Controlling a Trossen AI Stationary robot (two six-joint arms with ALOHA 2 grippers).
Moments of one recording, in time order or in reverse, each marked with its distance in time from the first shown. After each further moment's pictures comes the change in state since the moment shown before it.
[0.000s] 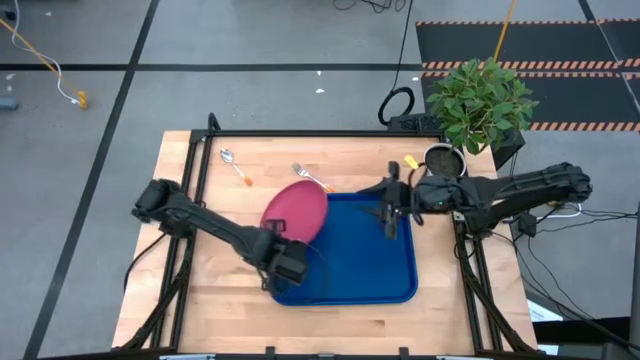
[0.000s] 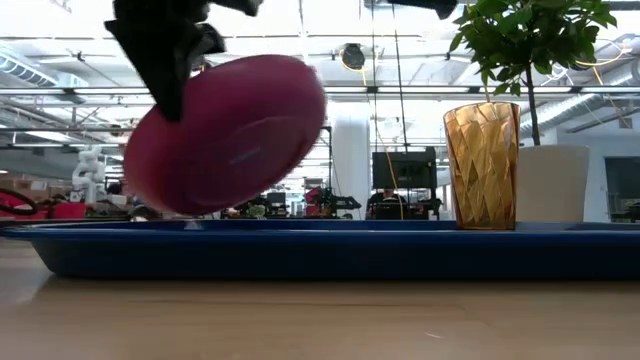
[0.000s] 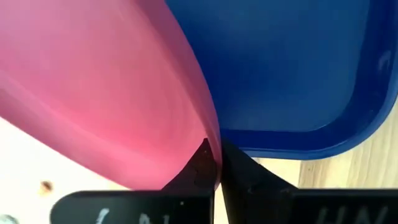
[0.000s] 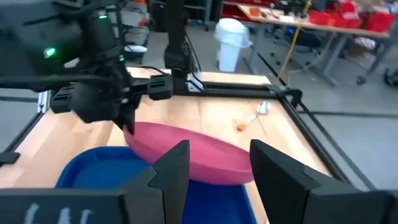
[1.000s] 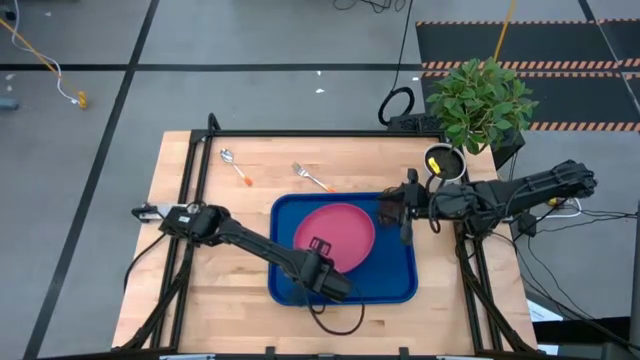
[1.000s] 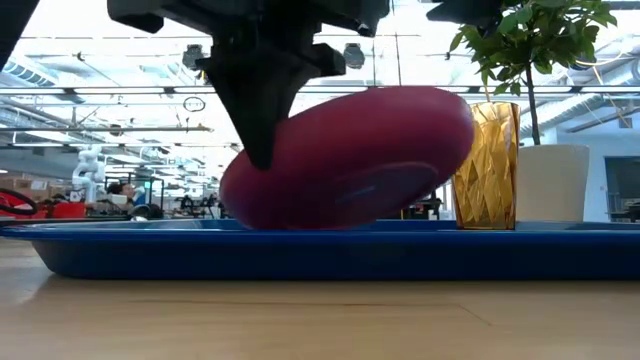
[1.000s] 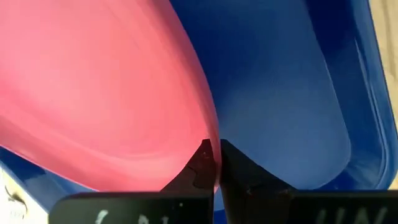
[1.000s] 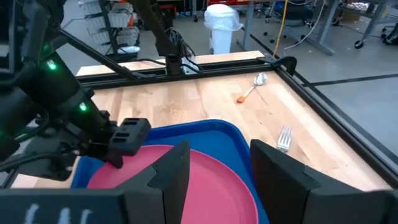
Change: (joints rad) left arm 0.008 0.440 0.501 -0.114 0.027 0.431; right arm 0.098 -0.165 -0.130 -0.091 0.127 0.196
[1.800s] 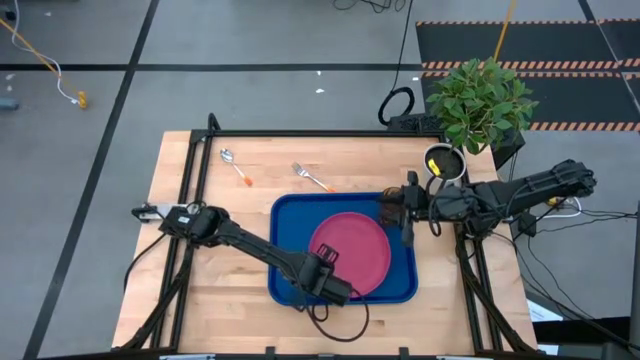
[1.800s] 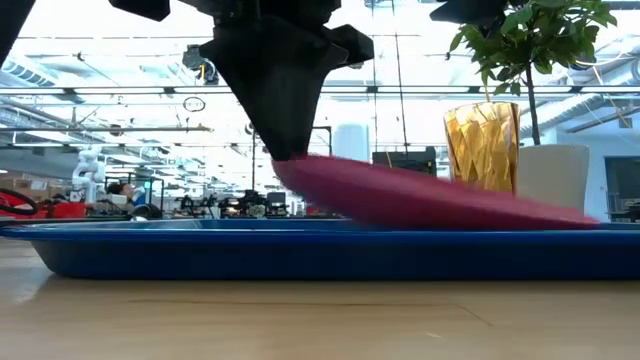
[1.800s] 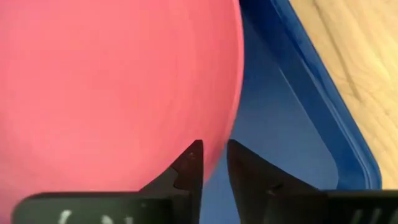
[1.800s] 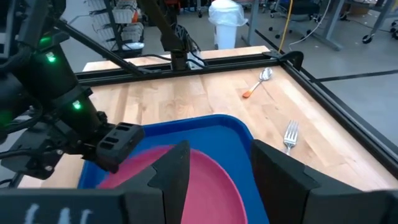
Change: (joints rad) left arm -0.014 -0.002 0.009 0.094 0.022 0.131; right arm 0.018 -0.001 -0.001 -0.019 -0.005 0.022
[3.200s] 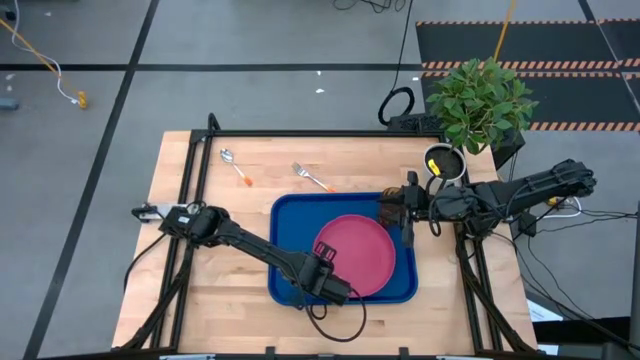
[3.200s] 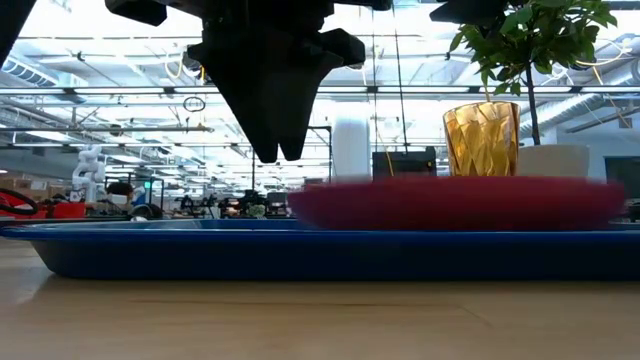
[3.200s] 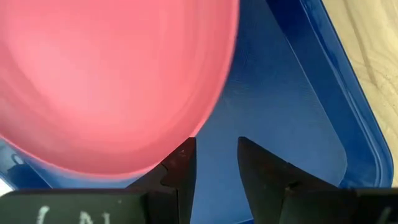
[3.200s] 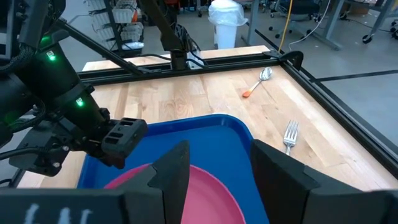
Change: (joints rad) left arm 0.000 0.000 -0.001 -0.038 -0.022 -0.035; right arm 0.002 0.000 0.000 -0.001 0.000 -0.001
